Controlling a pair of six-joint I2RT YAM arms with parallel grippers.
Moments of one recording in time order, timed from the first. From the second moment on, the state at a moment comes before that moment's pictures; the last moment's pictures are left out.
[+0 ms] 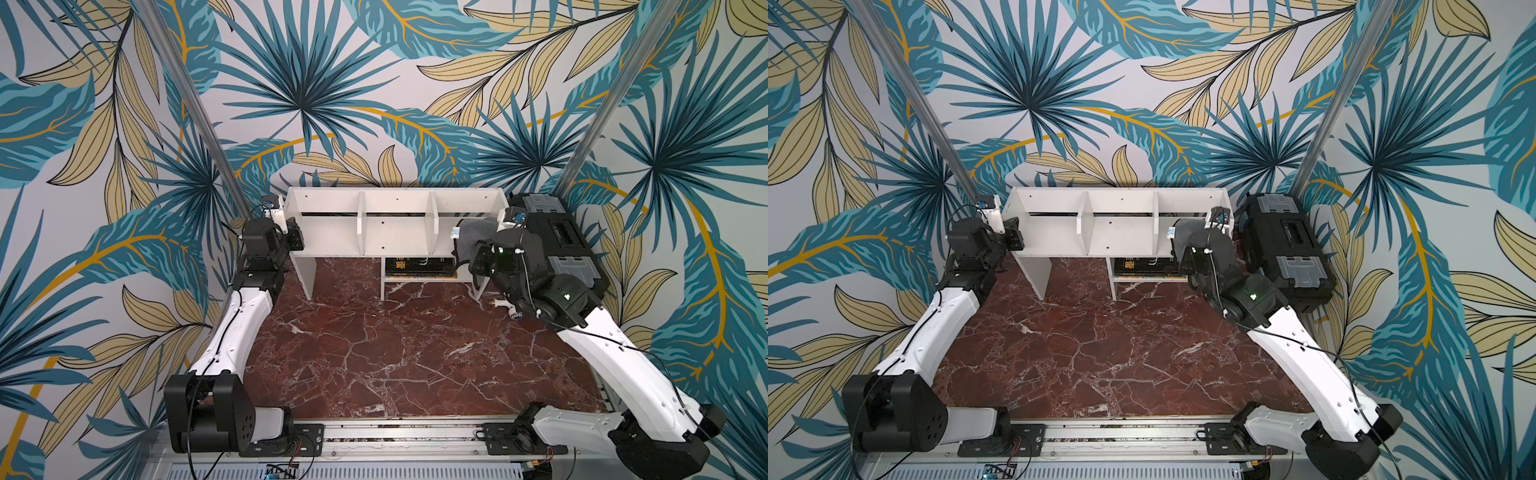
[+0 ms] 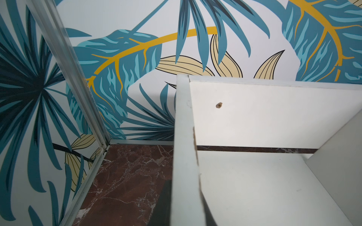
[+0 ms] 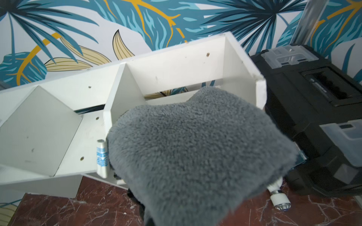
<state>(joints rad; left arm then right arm) 0.02 1.35 1.13 0.04 0.04 -0.10 0.55 1.28 1.57 -0.79 0.52 0.50</state>
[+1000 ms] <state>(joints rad) 0.02 1.35 1.13 0.04 0.04 -0.09 0.37 1.66 1.88 -1.00 0.37 0.36</state>
